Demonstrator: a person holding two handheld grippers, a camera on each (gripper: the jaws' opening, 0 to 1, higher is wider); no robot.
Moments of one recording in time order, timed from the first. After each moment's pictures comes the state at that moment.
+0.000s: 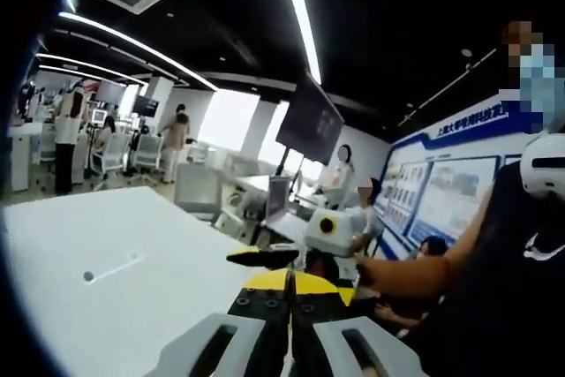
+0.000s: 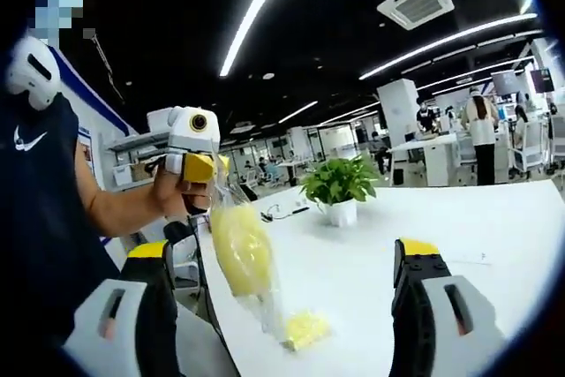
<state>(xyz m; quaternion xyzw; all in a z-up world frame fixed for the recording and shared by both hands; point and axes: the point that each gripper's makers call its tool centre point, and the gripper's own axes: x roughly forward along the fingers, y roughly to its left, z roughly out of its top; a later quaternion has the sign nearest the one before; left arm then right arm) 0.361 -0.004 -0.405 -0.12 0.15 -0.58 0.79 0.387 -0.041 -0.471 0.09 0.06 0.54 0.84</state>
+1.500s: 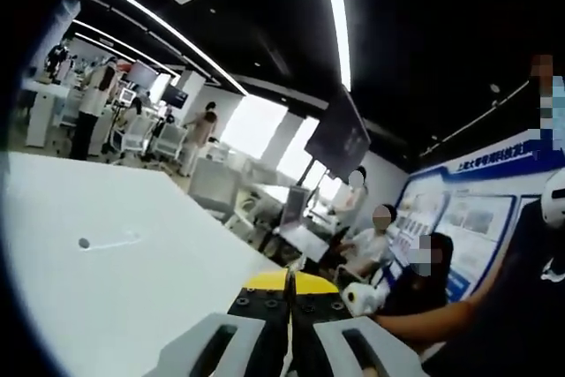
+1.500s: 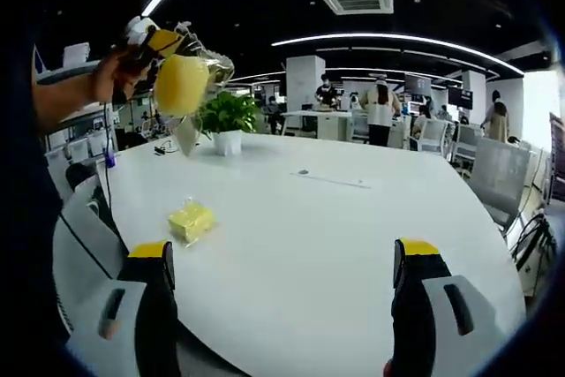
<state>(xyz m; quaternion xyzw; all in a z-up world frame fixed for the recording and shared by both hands) 0.390 -0.011 -0.441 -0.19 0.17 -0.53 0.81 0.359 -0.189 -0.636 -0.03 0.14 0.31 0.94</state>
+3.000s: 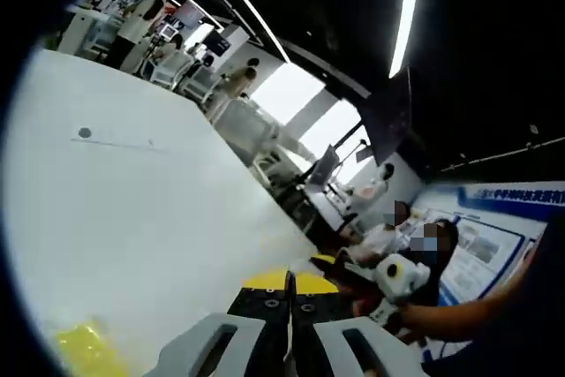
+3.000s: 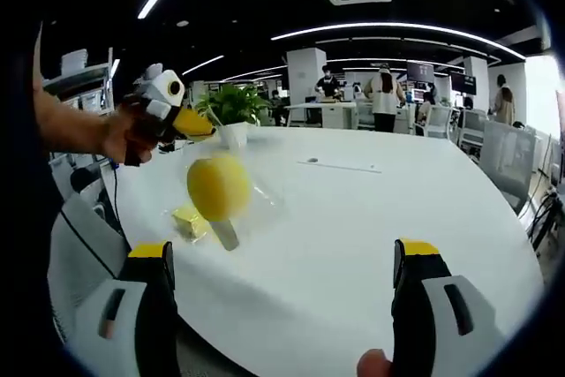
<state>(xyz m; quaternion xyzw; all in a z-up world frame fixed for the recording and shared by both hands) 0.410 -0.051 -0.613 -0.26 0.30 -0.49 0.77 0.362 -0.167 -0.668 -0.01 0.17 0.31 0.93</state>
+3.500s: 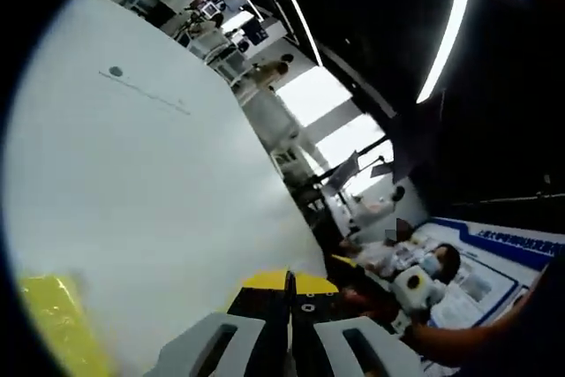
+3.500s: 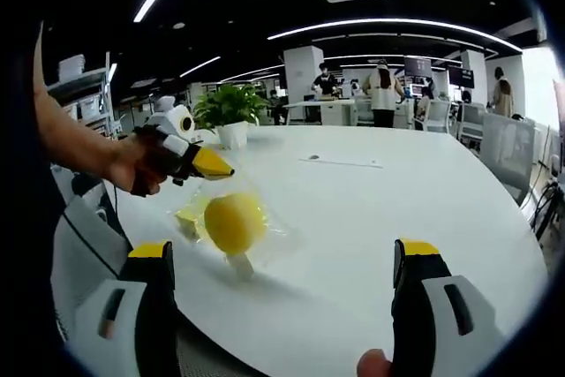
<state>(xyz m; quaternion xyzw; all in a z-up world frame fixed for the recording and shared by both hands) 0.425 -0.046 -0.668 -0.34 0.34 -0.43 0.76 0.358 -0.166 -0.671 0.00 0.17 0.31 0.93</state>
